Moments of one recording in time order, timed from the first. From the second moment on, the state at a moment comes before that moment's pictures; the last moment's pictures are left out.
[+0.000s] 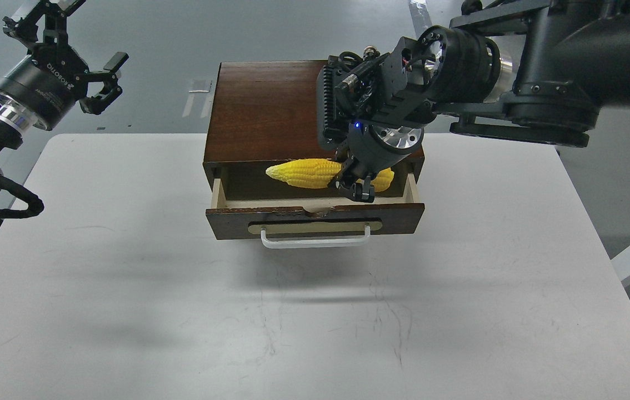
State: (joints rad) left arm -0.92 0.75 -0.37 -0.92 -0.05 -0.44 -0.49; right arm 1.97 -0.14 -0.66 1.21 -1.67 0.31 0.49
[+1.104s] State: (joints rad) left arm -0.93 0.75 -0.37 -0.92 -0.05 -0.44 -0.49; right arm 1.93 -0.14 -0.67 1.20 -1.67 0.31 0.49
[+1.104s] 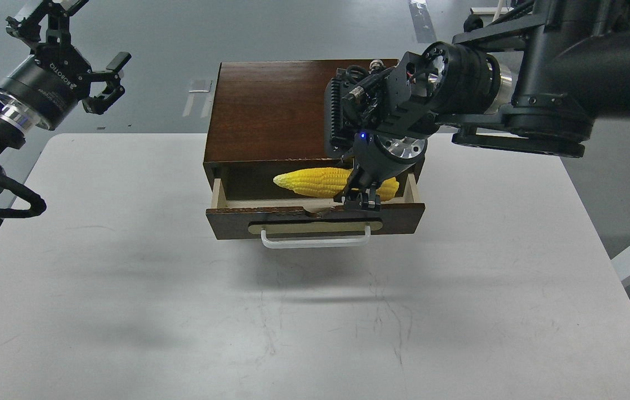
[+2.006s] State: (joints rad) left arm -0.92 0.75 -0.37 -0.92 -0.05 -0.44 -0.49; right arm 1.94 -0.14 -0.66 1.20 -1.67 0.31 0.49
